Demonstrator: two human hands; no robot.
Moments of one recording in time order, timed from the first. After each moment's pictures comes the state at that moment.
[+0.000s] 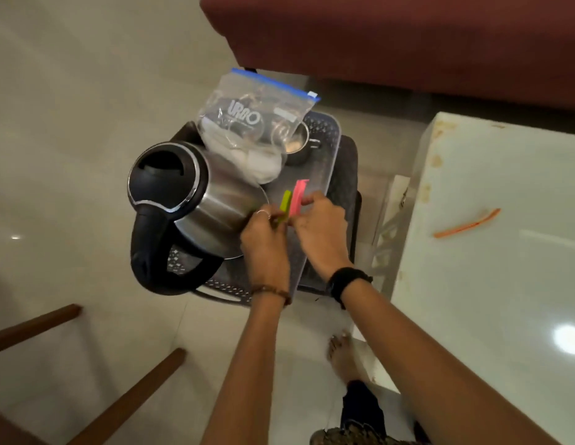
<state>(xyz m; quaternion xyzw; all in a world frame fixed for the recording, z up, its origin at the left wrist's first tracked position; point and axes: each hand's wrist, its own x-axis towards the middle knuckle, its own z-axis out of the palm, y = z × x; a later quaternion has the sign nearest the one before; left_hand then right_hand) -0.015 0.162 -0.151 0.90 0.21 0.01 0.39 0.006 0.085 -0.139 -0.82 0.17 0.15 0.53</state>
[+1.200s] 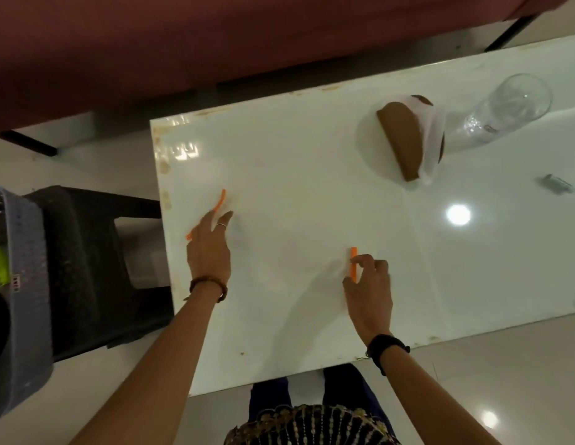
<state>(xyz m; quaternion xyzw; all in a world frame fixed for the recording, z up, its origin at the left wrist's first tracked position) -0.054 -0.134 -0.240 0.97 -0.14 -0.13 0.17 -0.228 -0.302 -0.222 -0.80 0.48 0.06 0.36</state>
